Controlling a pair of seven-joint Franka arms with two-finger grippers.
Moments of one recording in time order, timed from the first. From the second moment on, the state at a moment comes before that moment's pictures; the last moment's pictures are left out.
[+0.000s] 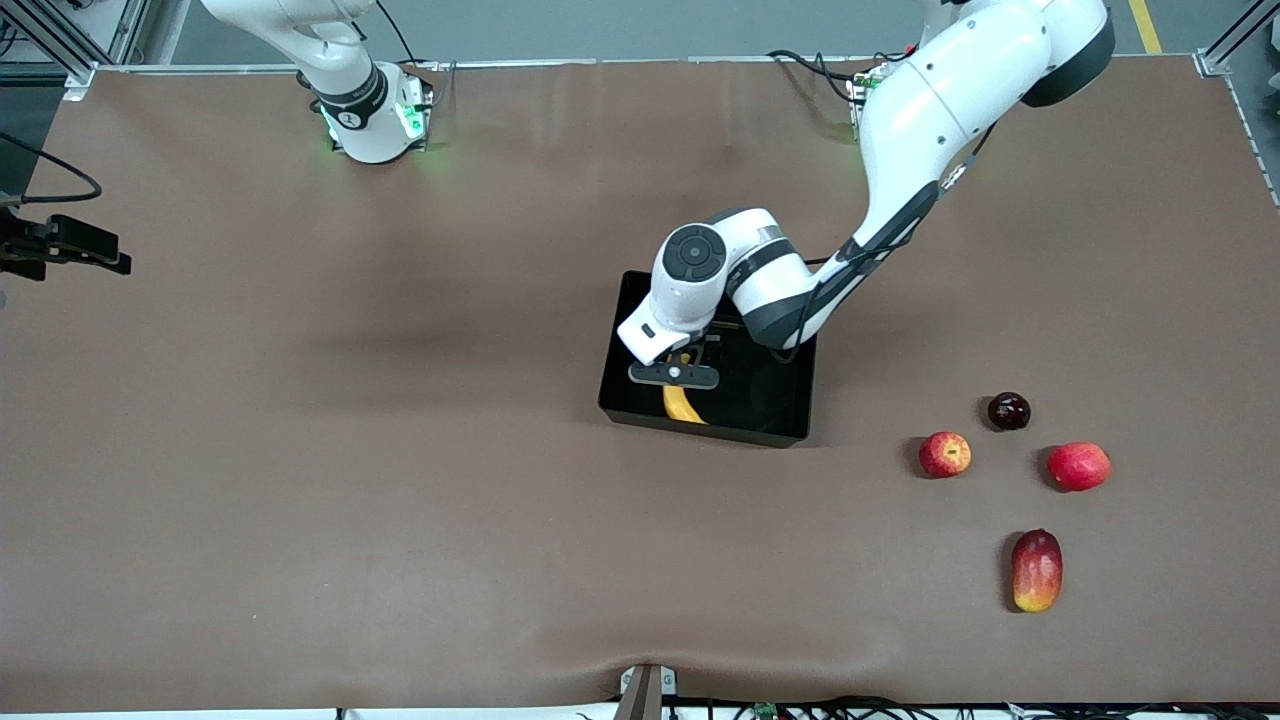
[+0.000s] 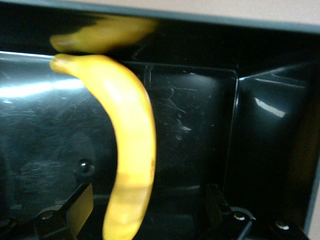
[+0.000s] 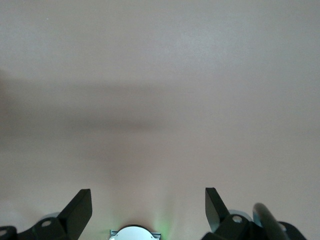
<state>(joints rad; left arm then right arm) -0.19 0.82 -0.69 -1.63 0.57 2.29 -0.99 0.07 0.08 -0.21 -1.51 0.01 1.43 -0.20</state>
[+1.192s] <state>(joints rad) -0.21 0.83 -0.70 -1.62 0.67 2.24 -0.99 0.08 0.10 -0.21 -1.51 0.10 1.45 -0.16</state>
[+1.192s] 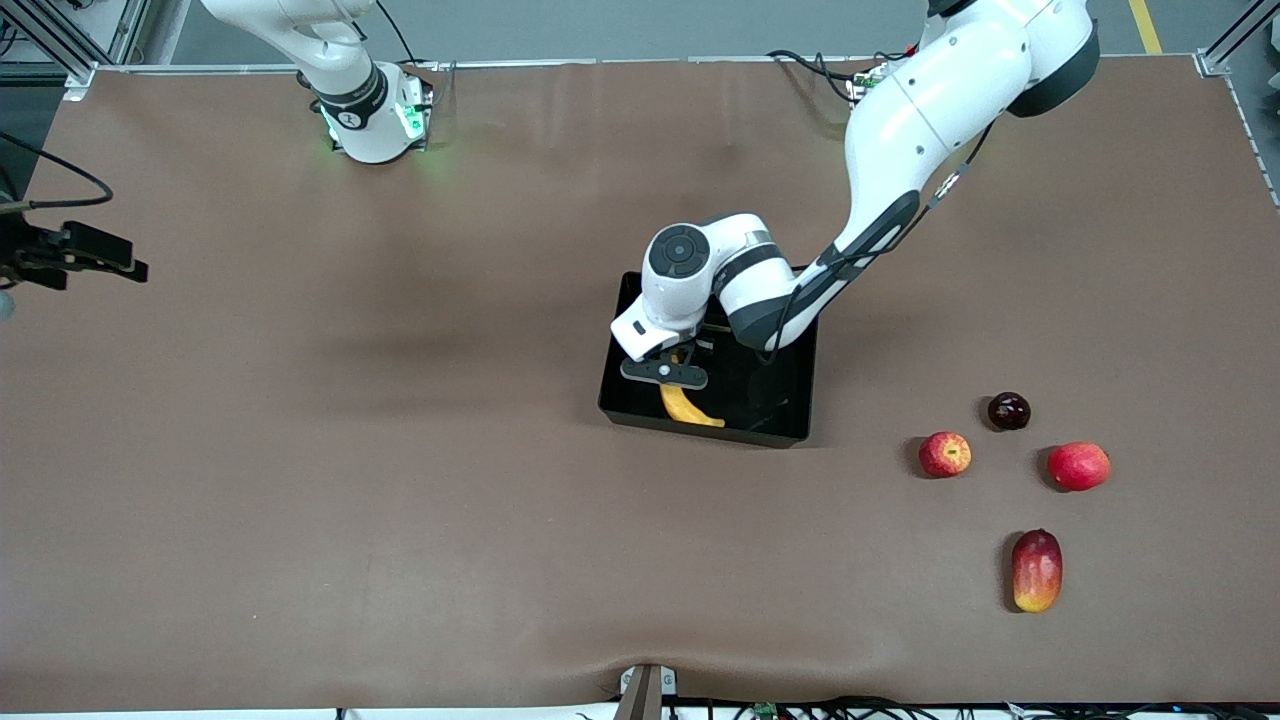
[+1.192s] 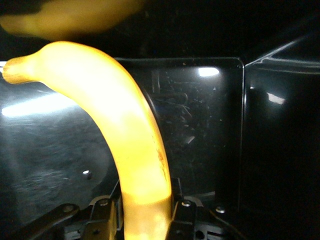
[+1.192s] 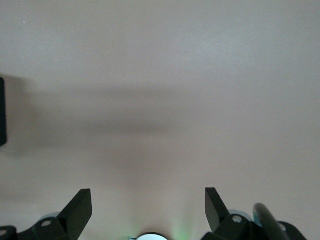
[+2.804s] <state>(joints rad) 0.59 0.76 -1.08 -1.58 0.67 1.98 0.02 0.68 0.49 -0.19 -1.52 0.28 1.92 0.55</state>
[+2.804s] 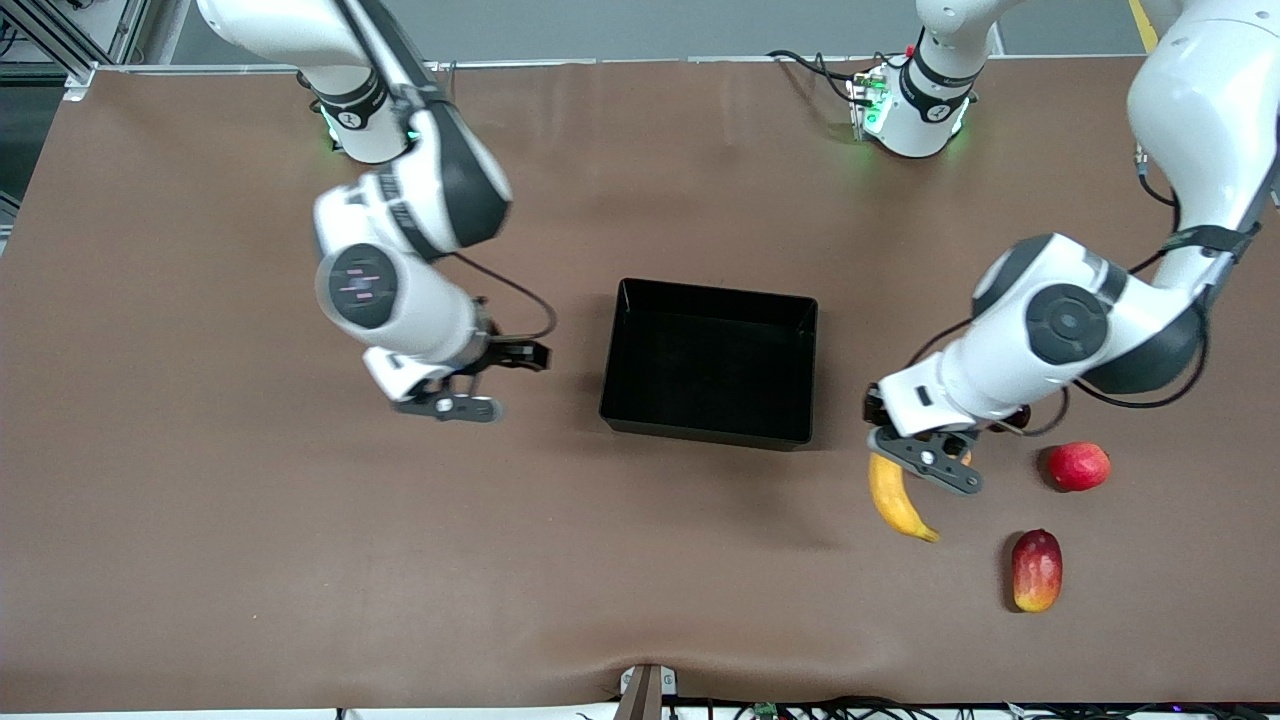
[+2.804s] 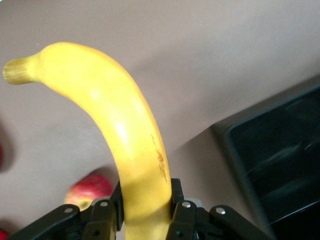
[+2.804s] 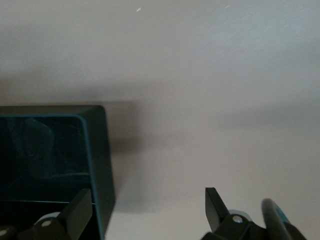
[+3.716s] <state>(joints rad) 0.64 0.81 -0.82 -1.55 0.67 2.15 0.83 0.87 0.74 -0.19 -1.52 0.30 2.21 0.65</state>
